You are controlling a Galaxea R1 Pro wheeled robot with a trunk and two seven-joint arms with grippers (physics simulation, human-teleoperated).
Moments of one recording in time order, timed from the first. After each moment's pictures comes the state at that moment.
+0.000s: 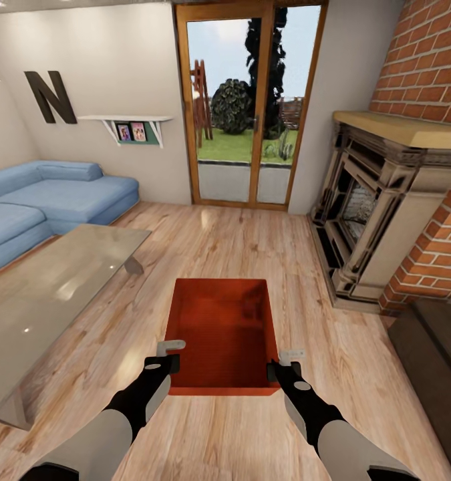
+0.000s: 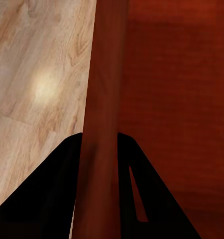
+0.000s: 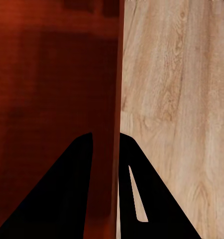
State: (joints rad) left arm -0.70 -0.10 -0.15 -0.44 0.17 0.17 0.29; right arm -0.69 0.13 -0.14 -0.30 0.21 -0.10 -0.05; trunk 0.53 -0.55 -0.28
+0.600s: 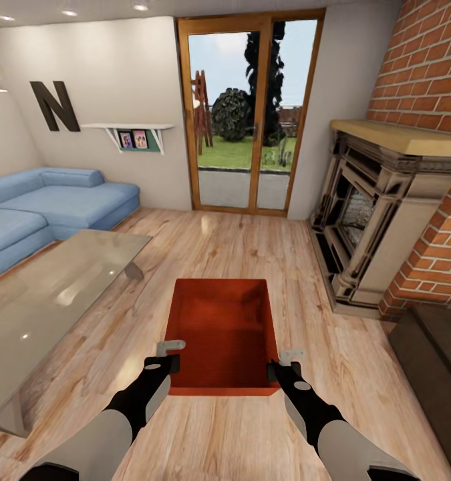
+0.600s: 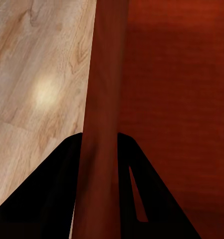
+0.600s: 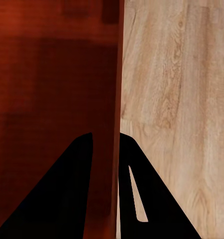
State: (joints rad) left arm -0.70 -0.10 -0.15 -0.44 0.17 0.17 0.29; right arm -0.69 0.13 -0.14 -0.30 0.21 -0.10 -0.05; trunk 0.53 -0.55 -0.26
